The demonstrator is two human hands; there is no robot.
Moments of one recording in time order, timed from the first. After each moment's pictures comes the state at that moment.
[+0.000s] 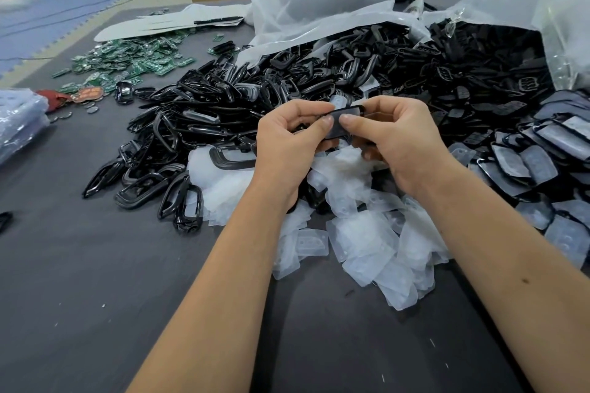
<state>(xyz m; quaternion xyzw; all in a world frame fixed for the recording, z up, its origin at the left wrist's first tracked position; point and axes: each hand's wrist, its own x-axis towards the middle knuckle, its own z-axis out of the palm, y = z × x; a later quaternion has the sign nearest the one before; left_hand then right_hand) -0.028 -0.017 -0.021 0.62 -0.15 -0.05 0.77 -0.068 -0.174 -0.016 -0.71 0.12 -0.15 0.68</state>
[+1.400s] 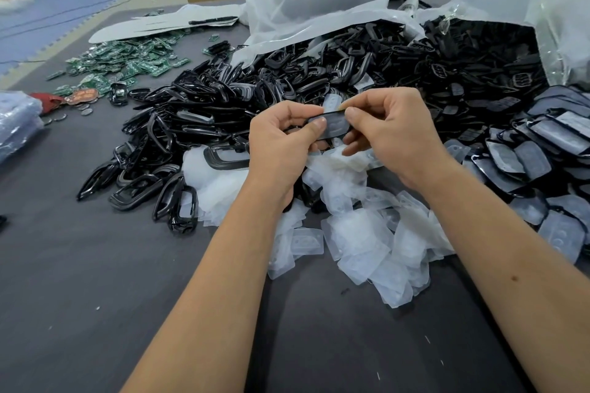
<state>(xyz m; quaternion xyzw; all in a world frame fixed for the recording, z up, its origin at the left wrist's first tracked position) -0.026 -0.019 -0.022 0.65 -0.12 -0.03 0.75 -0.070 -0.178 -0.012 -0.78 0.04 -0.19 0.60</state>
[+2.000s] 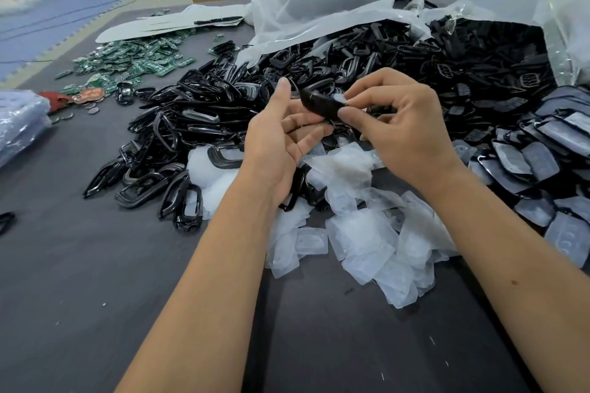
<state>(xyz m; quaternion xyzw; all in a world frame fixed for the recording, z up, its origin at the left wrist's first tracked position) -0.021 -0.011 -0.008 0.53 -0.04 -0.15 0.83 -0.072 -0.179 -0.010 -0.84 -0.06 -0.31 0.44</state>
